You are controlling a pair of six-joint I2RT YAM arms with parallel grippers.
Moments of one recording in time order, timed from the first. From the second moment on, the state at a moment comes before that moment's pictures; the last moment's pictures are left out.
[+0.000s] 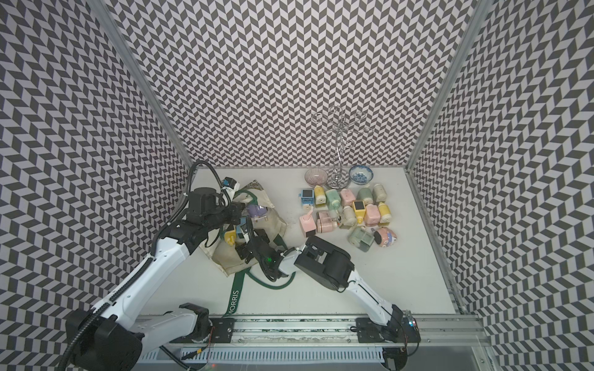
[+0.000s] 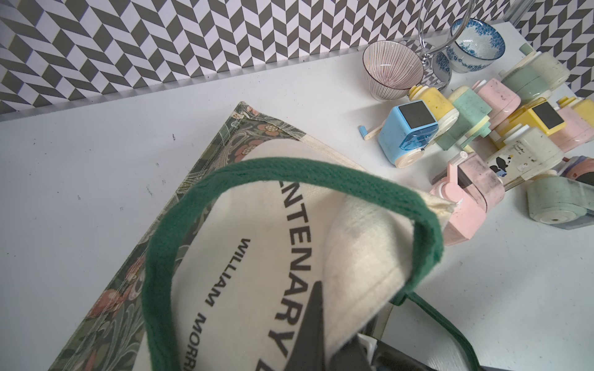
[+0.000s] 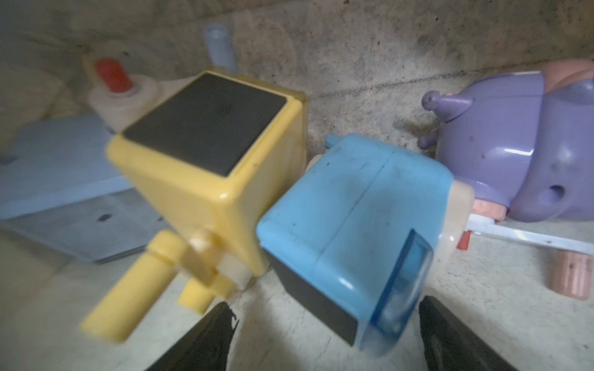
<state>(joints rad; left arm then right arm) -0.28 1.14 0.96 -0.39 0.14 -0.15 1.09 2.40 1.41 0.65 0.33 0.18</state>
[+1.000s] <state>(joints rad) -0.29 1.13 0.96 -0.39 0.13 -0.15 1.03 2.41 1.44 0.61 0.35 0.23</state>
